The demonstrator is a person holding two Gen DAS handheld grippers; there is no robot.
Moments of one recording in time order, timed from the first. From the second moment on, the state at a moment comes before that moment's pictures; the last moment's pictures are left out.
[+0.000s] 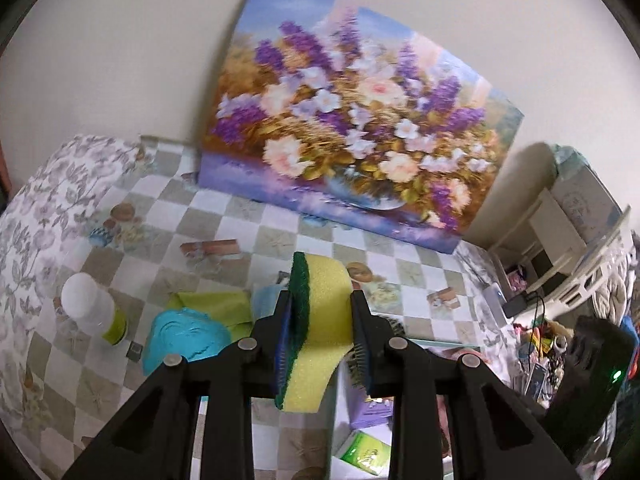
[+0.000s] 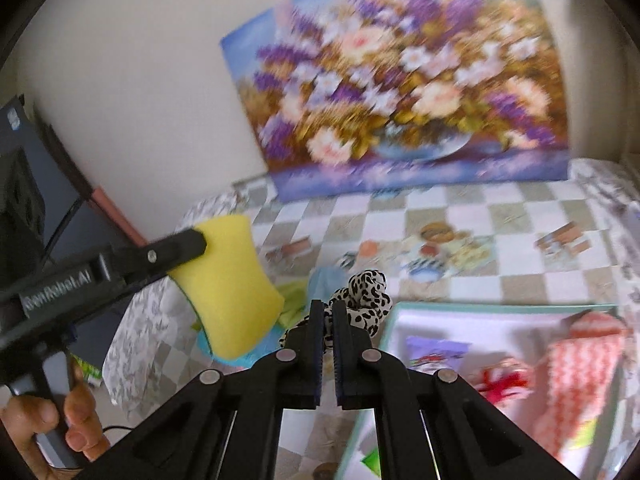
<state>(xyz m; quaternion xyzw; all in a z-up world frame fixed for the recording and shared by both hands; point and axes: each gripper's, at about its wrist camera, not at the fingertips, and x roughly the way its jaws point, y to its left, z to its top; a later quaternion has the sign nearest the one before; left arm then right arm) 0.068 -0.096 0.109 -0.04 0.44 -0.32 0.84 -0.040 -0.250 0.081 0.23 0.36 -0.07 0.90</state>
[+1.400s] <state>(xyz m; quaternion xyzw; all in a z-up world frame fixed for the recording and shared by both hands) 0.040 -0.190 -0.015 0.03 0.60 -0.34 0.72 -0.128 -0.343 0.007 0.21 0.51 -0.27 0.79</state>
